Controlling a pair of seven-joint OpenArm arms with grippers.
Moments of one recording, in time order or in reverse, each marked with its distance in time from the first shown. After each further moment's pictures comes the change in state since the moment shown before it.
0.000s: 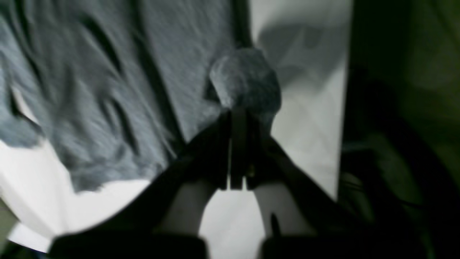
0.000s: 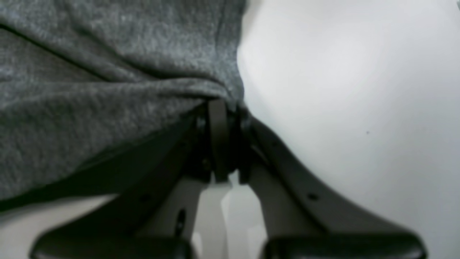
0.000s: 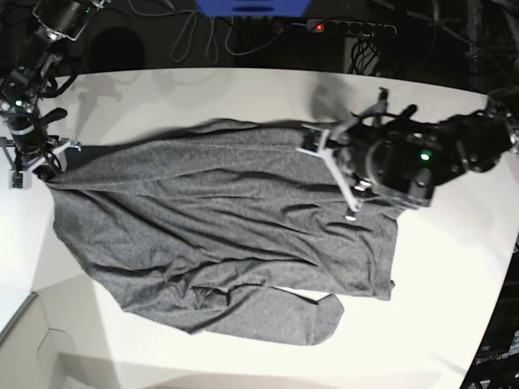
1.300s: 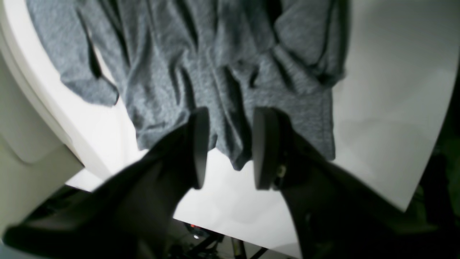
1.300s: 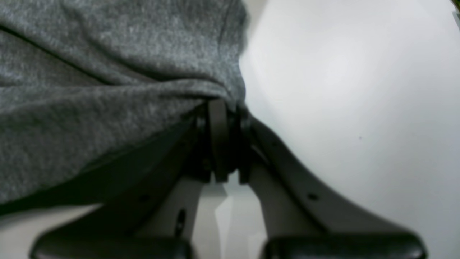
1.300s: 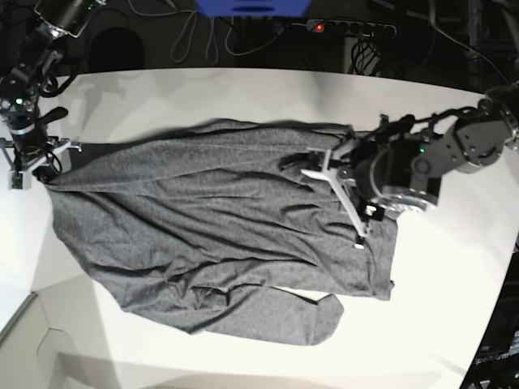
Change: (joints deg) left arm 2.3 -0.5 -5.6 0.0 16.4 -0.2 -4.7; right arm -0.8 -0.8 -0.1 2.8 0.0 0.0 0.0
